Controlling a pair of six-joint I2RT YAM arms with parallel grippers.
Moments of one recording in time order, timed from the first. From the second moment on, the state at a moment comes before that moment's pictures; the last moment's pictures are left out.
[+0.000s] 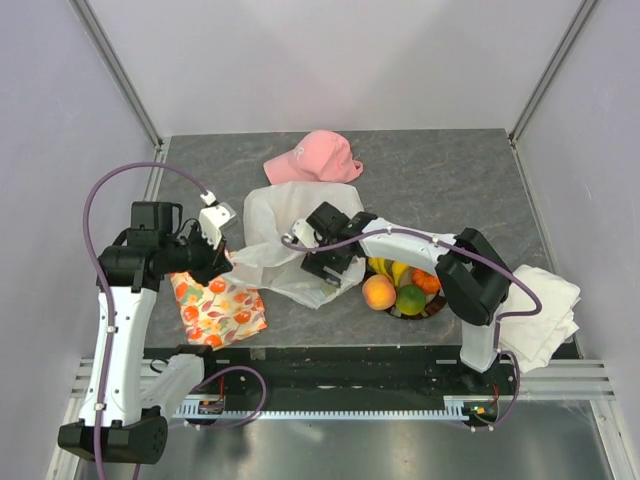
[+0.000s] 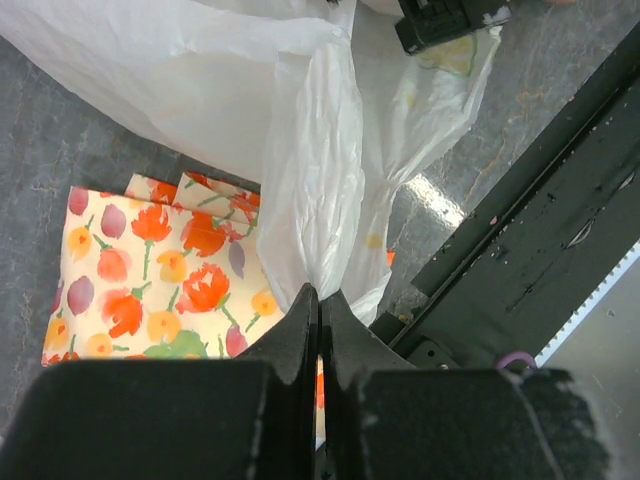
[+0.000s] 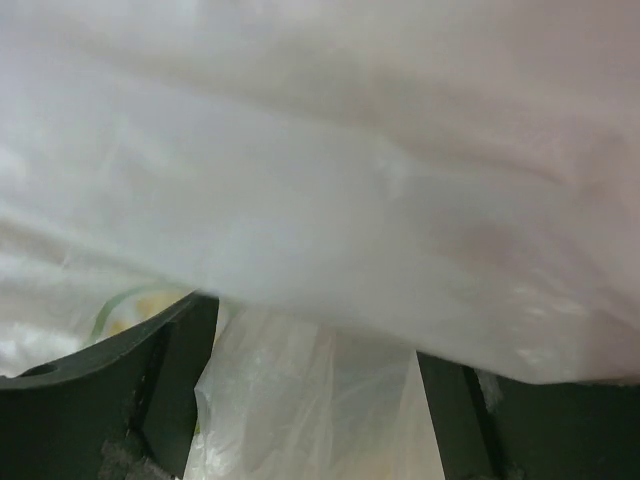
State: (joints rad) left arm -0.02 0.91 1.17 -1.22 0.58 0.59; right arm 0.86 1.90 1.36 -0.62 -0.04 -0.30
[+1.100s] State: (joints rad) left arm -0.02 0.94 1.24 -0.95 0.72 0.29; right arm 0.80 1.90 1.69 -0.65 -0.36 -0.23
